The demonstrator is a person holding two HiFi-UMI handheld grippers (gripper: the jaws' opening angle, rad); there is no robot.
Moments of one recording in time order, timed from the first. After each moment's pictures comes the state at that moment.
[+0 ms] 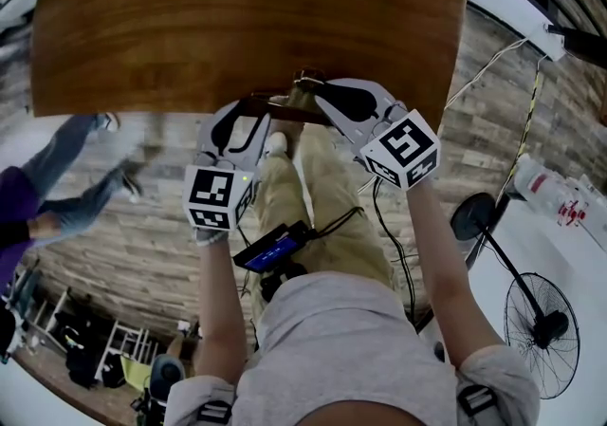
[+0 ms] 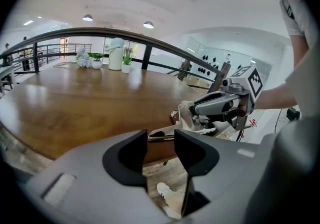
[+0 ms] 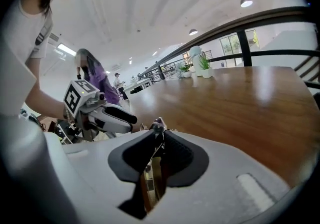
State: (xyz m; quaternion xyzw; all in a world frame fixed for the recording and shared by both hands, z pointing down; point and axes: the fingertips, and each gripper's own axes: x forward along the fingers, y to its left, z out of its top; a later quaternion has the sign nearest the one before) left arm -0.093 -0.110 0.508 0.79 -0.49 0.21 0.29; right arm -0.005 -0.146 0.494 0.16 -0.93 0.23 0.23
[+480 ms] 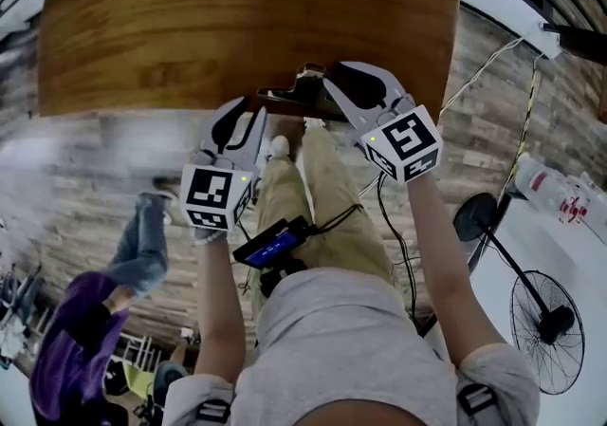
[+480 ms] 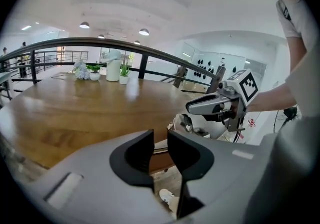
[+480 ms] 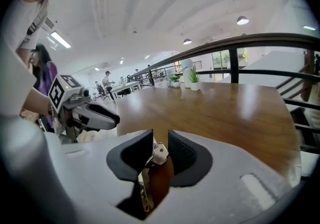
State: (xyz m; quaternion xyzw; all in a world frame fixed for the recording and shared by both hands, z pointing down) left arm -0.086 -0.124 0.481 0.81 -0.49 0.19 0.26; right arm 0.014 -0.181 0.478 0.25 -0.92 0.18 0.23
